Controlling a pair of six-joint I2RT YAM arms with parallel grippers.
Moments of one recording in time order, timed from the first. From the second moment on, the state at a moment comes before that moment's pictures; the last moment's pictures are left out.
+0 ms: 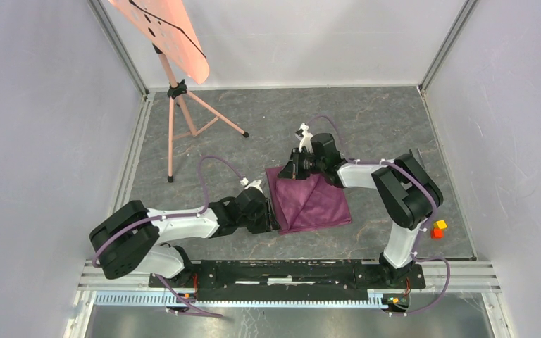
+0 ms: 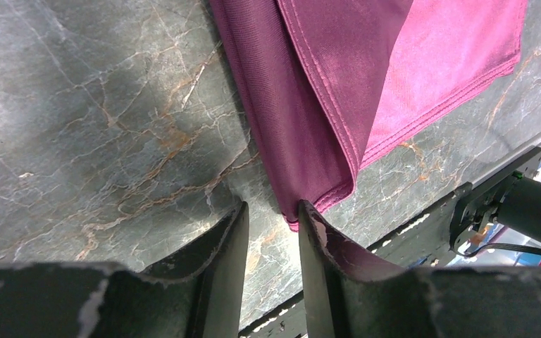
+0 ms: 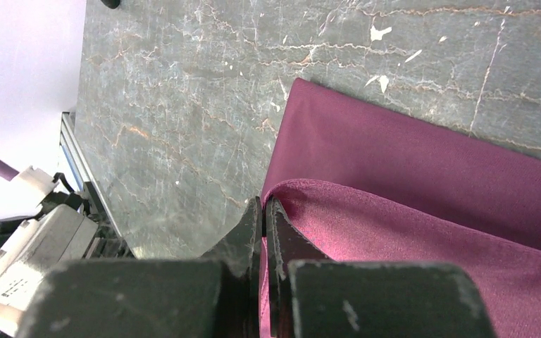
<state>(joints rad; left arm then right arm) -0.95 1.36 0.49 0.01 0.03 -0.99 0.54 1.82 0.88 0.34 -0.52 0.58</state>
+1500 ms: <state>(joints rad) -0.95 1.38 0.49 0.03 0.06 -0.99 0.56 1.96 1.00 0.38 -0.51 0.63</state>
